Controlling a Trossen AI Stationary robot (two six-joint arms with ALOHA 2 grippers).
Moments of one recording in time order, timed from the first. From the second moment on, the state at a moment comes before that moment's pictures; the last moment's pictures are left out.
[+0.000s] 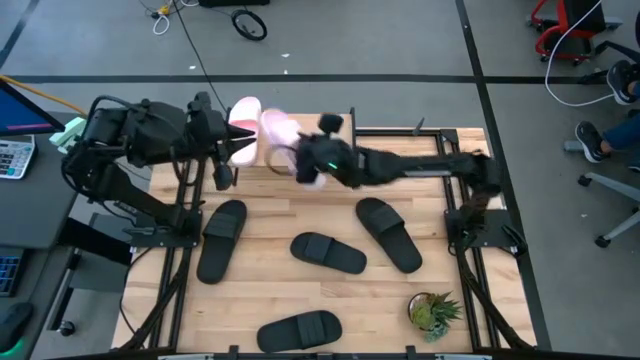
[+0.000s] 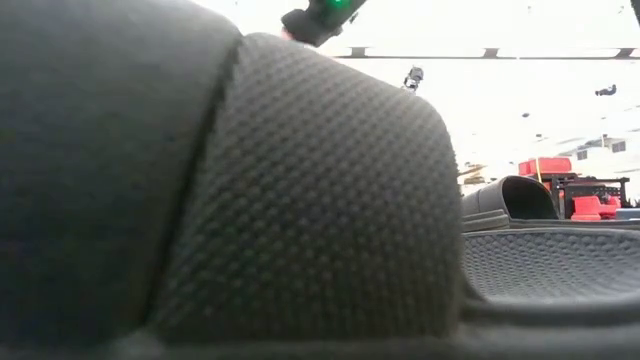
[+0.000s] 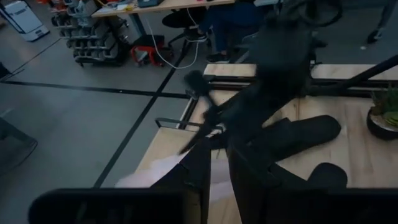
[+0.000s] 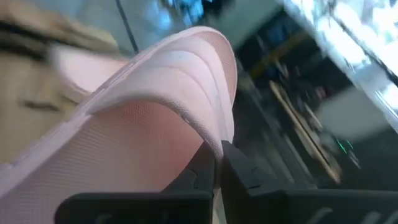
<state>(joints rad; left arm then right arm) -0.09 1.36 2.13 -1.22 -0.51 -0.02 -0.09 1.85 1.67 -0.16 0.73 -0.51</state>
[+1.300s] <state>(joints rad) -0.05 1.37 2.13 -1.50 -0.51 -0.12 -0.36 2.30 2.28 -0.62 0.48 -0.03</state>
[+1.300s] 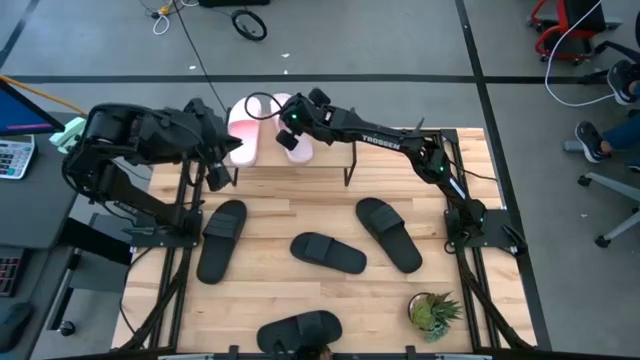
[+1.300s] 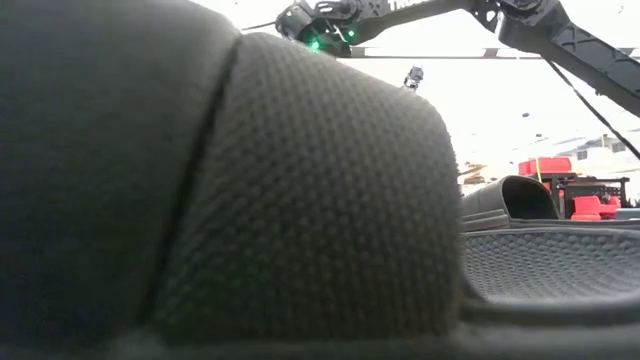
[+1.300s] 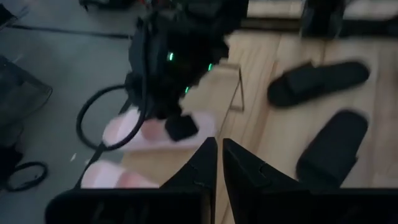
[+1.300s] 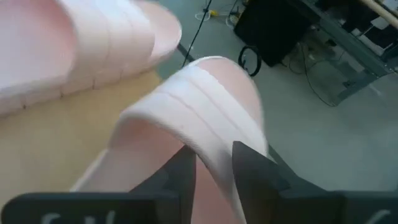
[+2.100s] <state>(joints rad) 0.24 1.53 1.63 -1.07 -0.54 0.09 -0.11 1.87 2.28 -1.46 0.58 0.24</state>
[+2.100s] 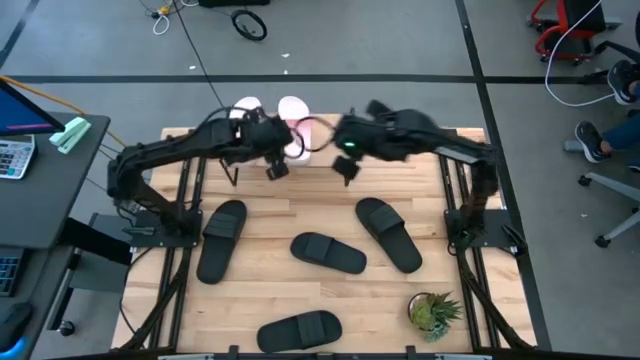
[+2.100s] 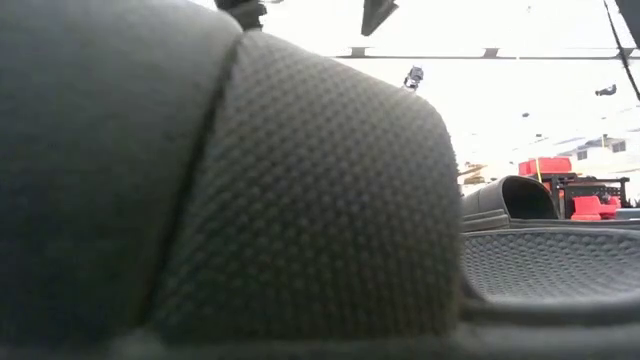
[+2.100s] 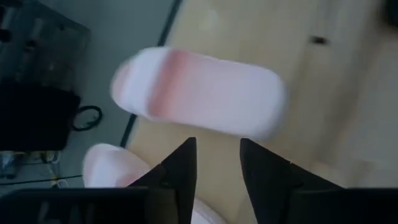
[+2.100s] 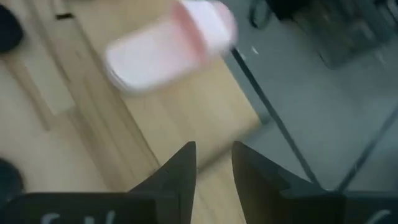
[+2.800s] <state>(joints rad) 0.57 1.68 1.54 -0.73 -0.27 0.38 0.08 1.65 2.28 -1.57 0.87 0.44</state>
